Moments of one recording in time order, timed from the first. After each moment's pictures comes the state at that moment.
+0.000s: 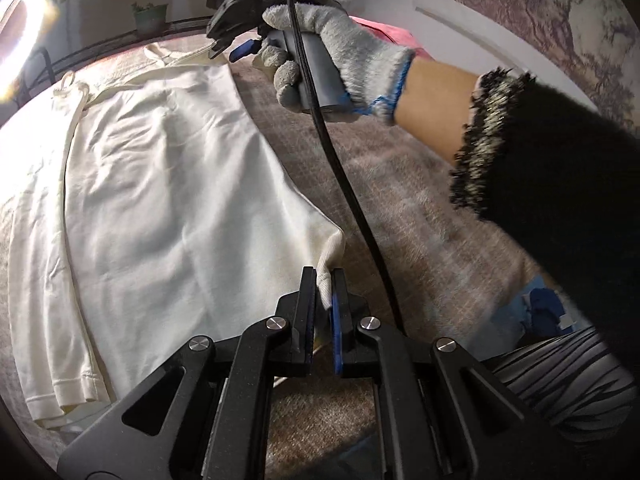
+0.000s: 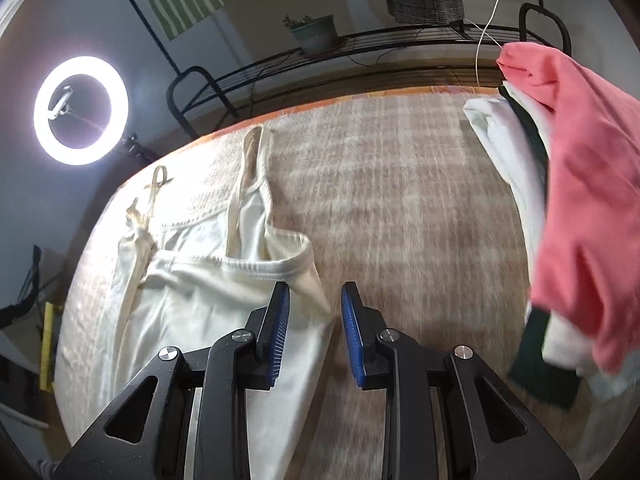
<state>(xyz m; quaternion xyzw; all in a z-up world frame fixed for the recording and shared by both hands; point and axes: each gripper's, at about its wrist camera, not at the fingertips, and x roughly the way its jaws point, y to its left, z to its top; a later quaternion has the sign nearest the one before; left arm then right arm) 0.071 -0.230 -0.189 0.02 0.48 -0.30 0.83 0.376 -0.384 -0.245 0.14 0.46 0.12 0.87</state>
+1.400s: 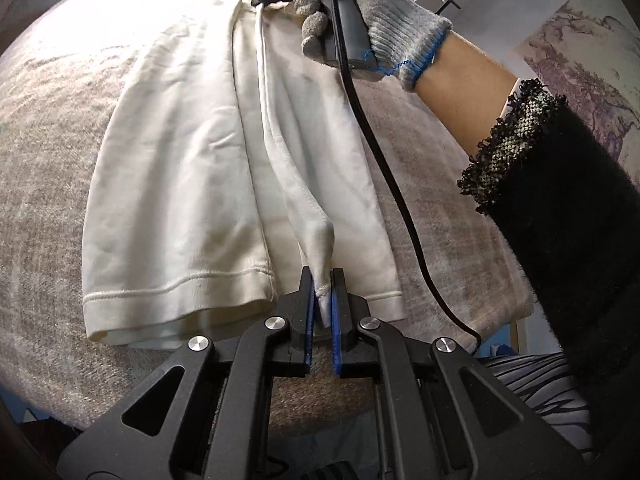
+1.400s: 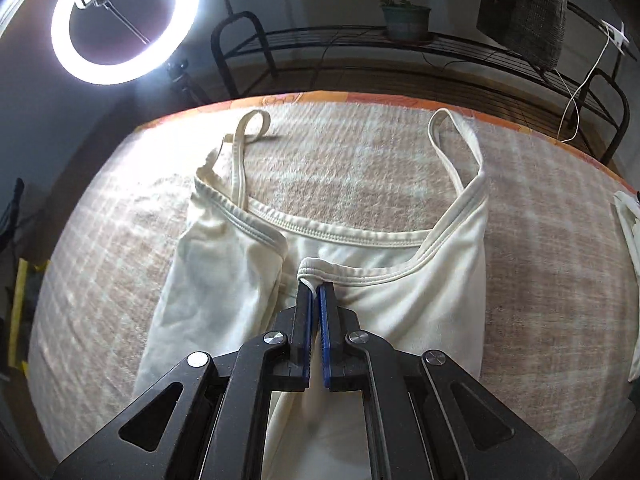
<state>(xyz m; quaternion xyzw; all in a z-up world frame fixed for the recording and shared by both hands) 0.082 -0.120 -0.210 -0.13 0.54 -0.20 0.81 0.416 -0.179 -0.244 0.01 0.49 0.15 0.86</state>
